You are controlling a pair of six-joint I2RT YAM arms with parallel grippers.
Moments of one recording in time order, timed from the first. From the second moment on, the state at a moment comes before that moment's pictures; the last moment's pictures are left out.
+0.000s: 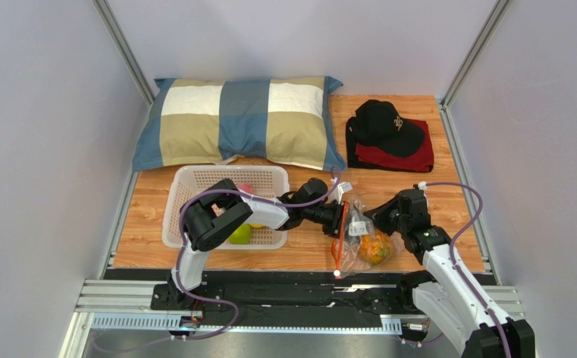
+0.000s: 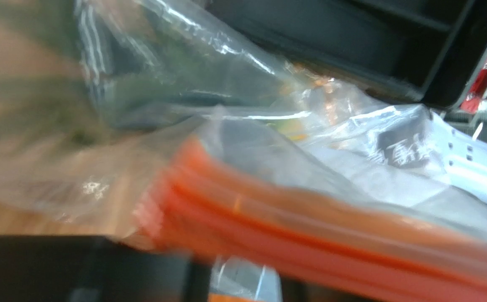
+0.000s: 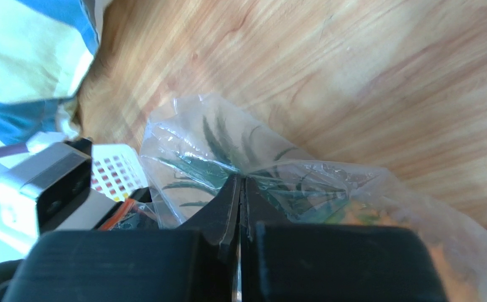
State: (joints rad) left arm -0.99 2.03 1.06 0.50 0.68 -0.93; right arm 0.22 0.78 0.38 -0.31 -0.08 1.09
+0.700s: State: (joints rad) left arm -1.01 1.84 1.05 0.33 0.48 -0.71; right arm 0.25 0.79 0.60 -0.73 0.14 0.93
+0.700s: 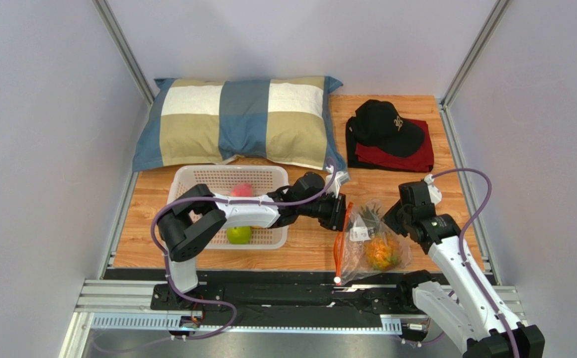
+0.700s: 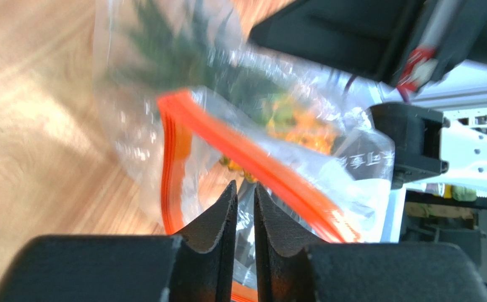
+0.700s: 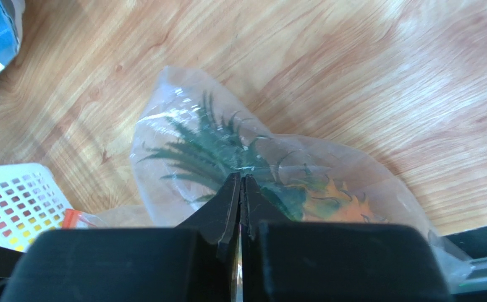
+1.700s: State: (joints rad) left arm -0.82 1.93 1.08 0.39 0.47 -0.72; right arm 0.25 0.88 0.64 -0.74 0.05 0.88
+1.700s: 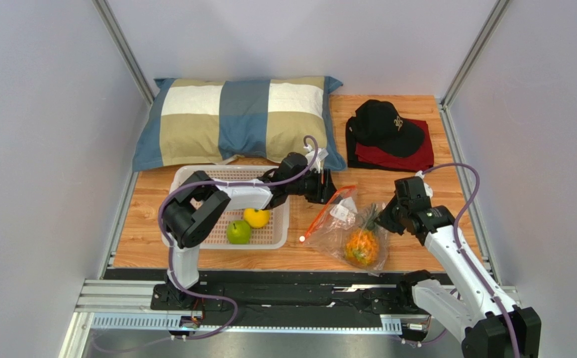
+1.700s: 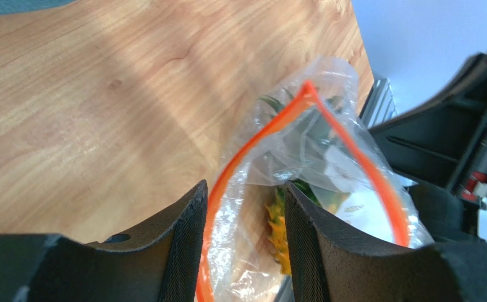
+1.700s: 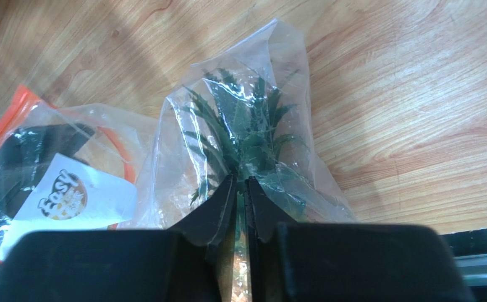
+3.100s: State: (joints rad) left arm -1.00 1.89 0.89 0.56 0.69 -0.91; right arm 0.18 0.75 0.43 -0.79 0.00 1.03
